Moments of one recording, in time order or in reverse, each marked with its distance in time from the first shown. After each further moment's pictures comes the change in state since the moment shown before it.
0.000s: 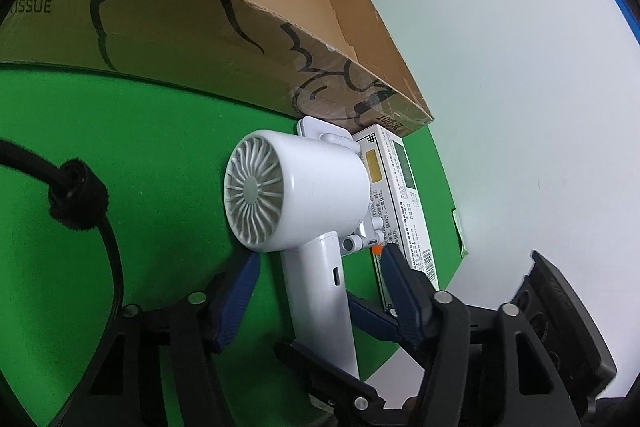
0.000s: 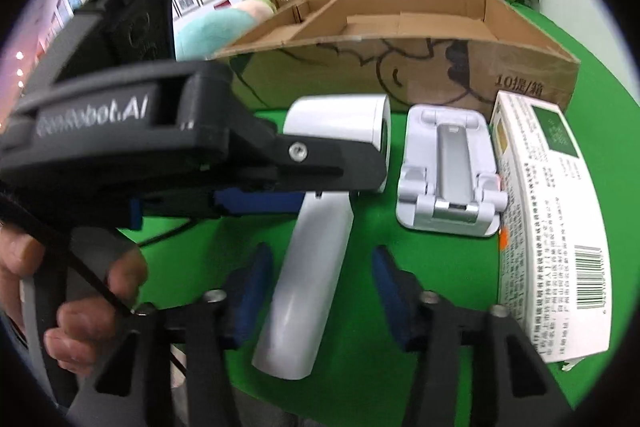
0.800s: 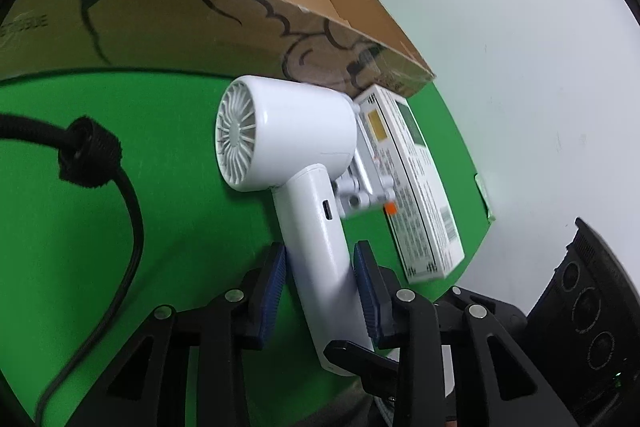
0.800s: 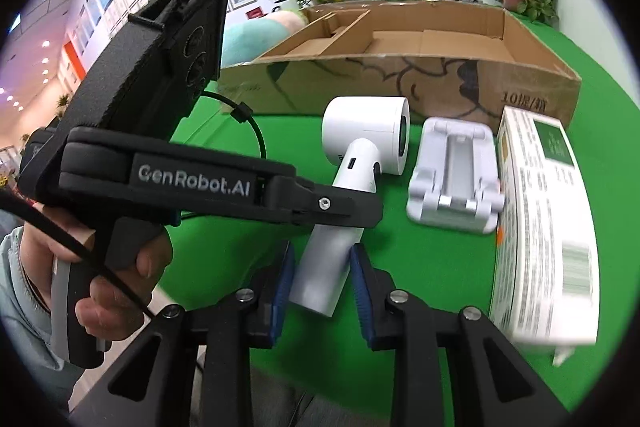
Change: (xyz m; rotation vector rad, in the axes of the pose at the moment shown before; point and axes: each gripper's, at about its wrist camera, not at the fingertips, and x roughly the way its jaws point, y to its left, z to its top) left arm 0.000 -0.005 -0.009 0.122 0.056 0.104; right arm -0.034 0.005 -0.020 -0.057 -0.034 0.098
